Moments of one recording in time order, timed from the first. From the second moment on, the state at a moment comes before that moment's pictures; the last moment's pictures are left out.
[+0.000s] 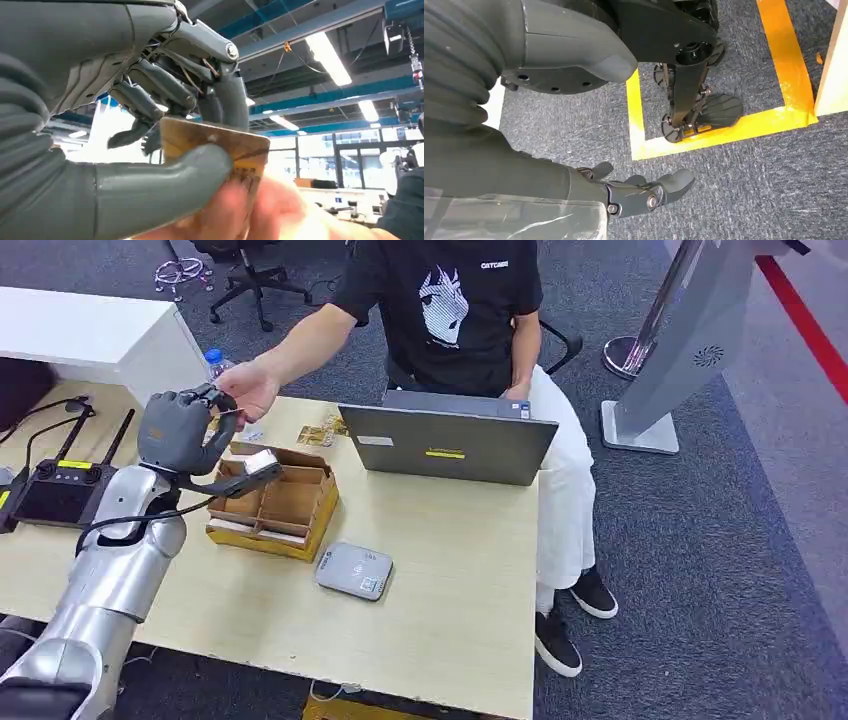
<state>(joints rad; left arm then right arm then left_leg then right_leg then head) -0.60 0.30 -0.22 -1.02 -1.08 0.43 -0.28 -0.07 0.02 -0.15 -0.18 -0.18 -0.06 0.07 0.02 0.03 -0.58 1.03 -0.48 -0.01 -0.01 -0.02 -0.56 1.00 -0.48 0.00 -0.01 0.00</state>
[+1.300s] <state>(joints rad) -0.09 0.24 1.08 -0.55 0.23 -0.16 -0.64 -0.05 0.03 -0.21 -0.18 -0.20 -0.05 0.06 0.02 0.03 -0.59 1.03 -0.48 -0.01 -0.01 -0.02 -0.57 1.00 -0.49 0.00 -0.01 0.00</state>
